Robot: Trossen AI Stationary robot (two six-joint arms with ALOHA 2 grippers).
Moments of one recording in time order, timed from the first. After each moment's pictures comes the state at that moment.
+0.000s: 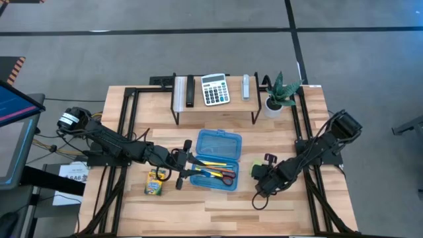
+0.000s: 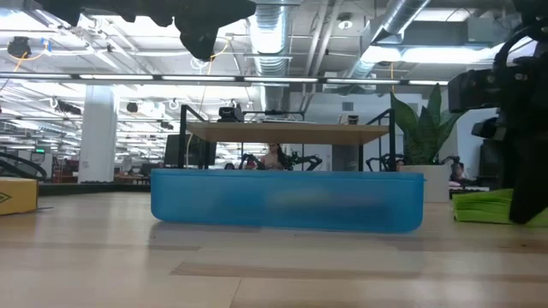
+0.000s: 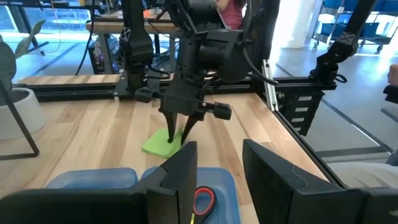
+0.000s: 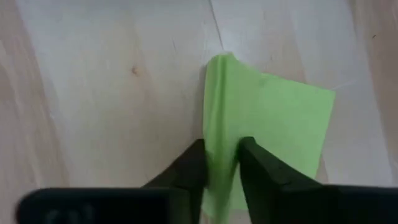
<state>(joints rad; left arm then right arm) -0.34 1.38 0.63 0.57 -0.17 -0.07 0.60 1.62 0.76 -0.60 0.30 0.87</state>
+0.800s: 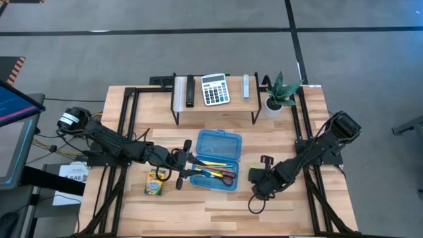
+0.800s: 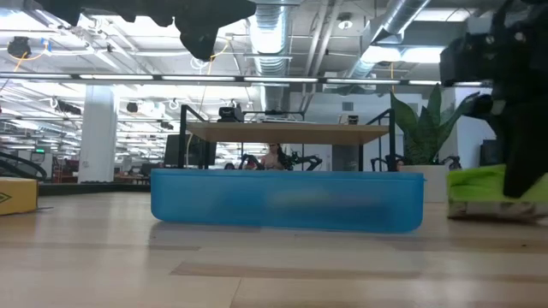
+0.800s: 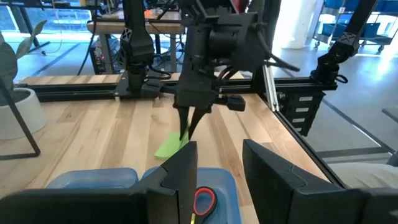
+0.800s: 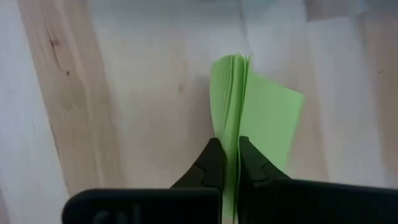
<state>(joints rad) -0.34 1.38 0.63 0.57 -0.17 -0.08 0.60 1.62 0.91 -0.68 0.27 0.78</state>
